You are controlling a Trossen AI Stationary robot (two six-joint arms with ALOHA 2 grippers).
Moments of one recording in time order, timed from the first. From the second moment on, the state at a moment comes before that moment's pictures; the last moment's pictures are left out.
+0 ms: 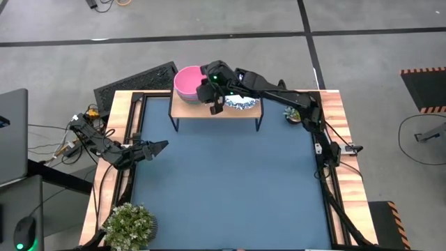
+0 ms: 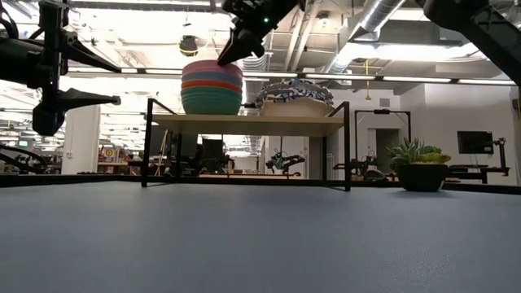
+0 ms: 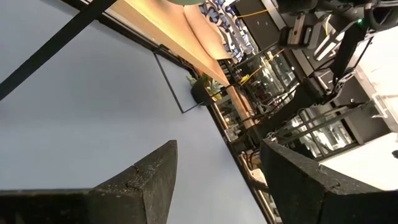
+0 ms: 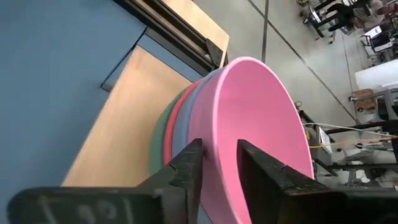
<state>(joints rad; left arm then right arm) -0.65 0.04 0.02 0.00 -1.14 -1.04 -0.32 2.16 2.33 -0.74 0.06 -0.87</state>
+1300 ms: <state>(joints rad) -0.65 0.04 0.02 0.02 -1.20 -0.89 0.31 0.96 1.89 -1.31 0.36 0.12</state>
